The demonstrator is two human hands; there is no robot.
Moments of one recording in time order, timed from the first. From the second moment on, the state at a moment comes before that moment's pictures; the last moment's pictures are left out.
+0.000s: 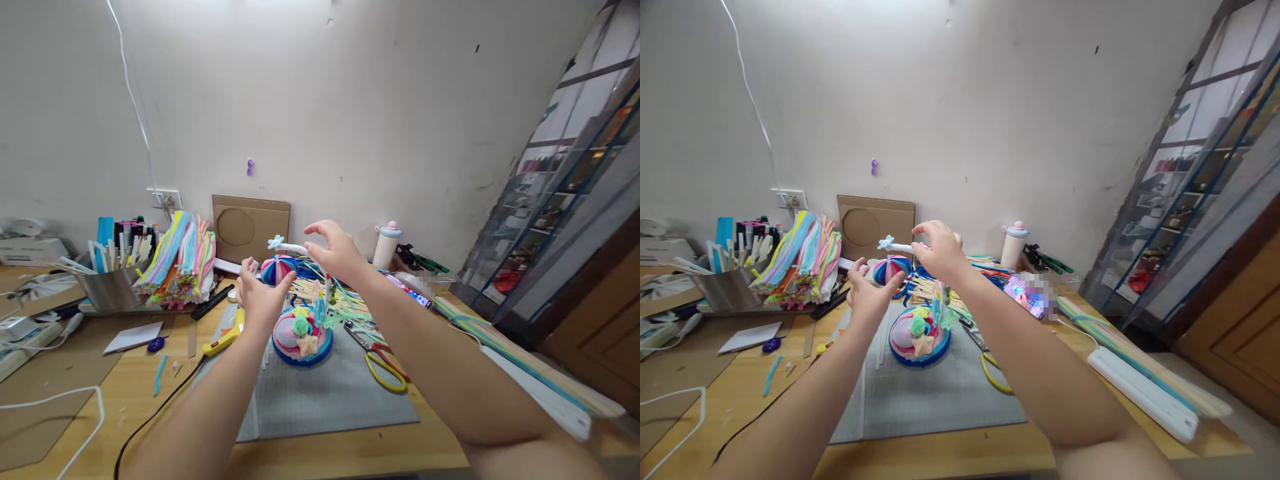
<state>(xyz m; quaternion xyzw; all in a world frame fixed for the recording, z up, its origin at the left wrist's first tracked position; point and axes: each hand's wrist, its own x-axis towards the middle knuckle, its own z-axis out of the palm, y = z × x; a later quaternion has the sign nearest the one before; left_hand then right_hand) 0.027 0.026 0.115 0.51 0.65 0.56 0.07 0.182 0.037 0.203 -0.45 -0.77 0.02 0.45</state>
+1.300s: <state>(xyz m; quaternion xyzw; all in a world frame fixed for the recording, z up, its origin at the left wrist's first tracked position) 0.069 0.036 0.105 0.41 0.65 0.63 0.04 0.151 0.064 0.194 -0.38 -0.86 -0.12 0.33</state>
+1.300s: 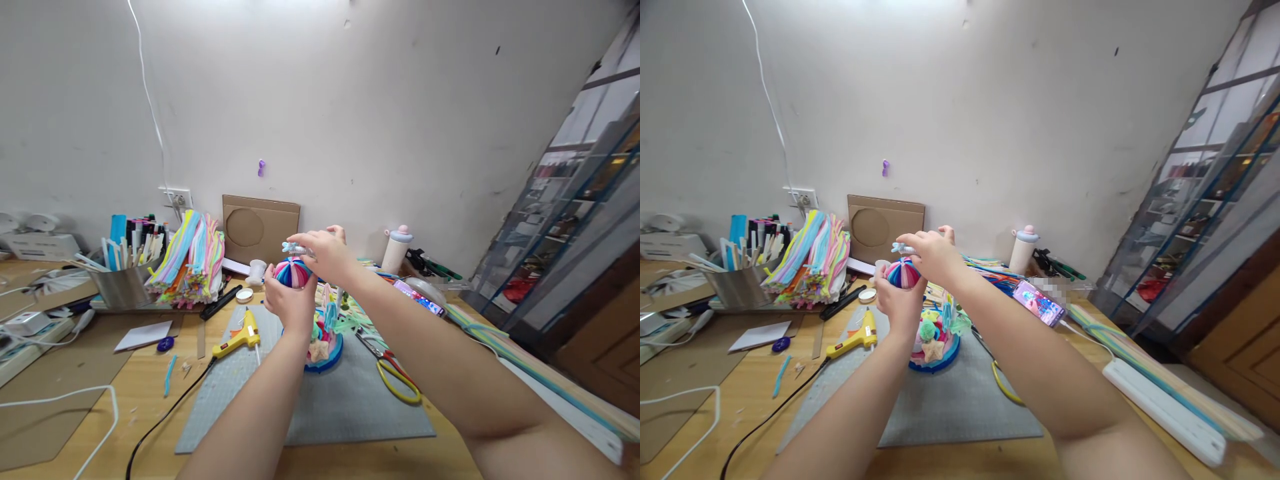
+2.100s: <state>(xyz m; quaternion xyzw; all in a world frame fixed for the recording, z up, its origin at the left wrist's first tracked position) 0.018 0.037 0.106 0.58 0.57 0.56 -0.15 0.150 0.061 0.193 -0.38 -0.85 -0.18 0.31</state>
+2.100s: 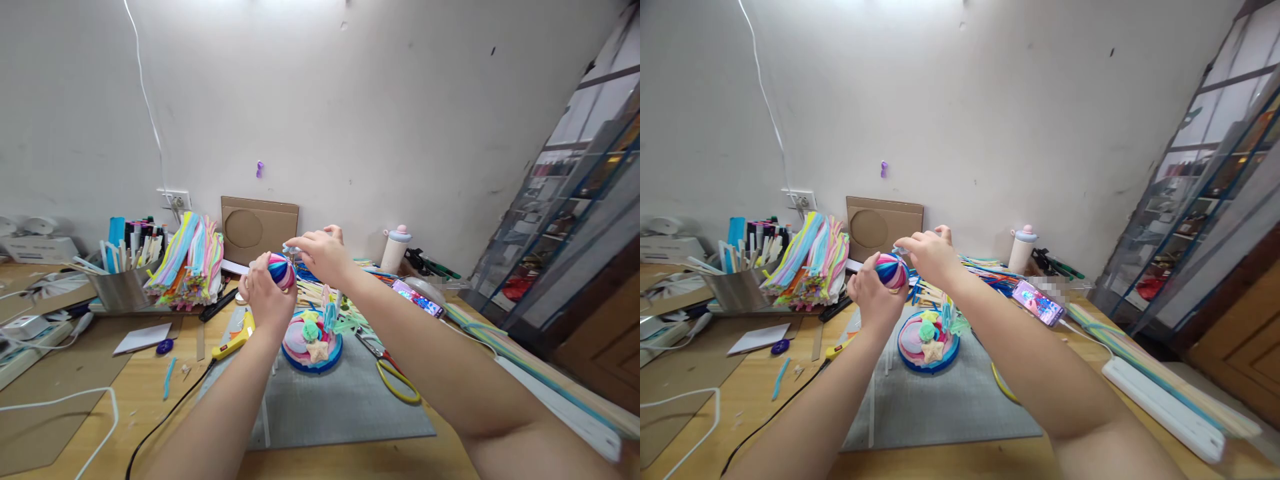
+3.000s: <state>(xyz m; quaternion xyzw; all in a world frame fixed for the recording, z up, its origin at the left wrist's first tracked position) -0.023 0.037 0.148 0.64 0.54 0.50 -0.22 0.148 0.060 0.193 -0.38 -0.86 -0.18 0.30</state>
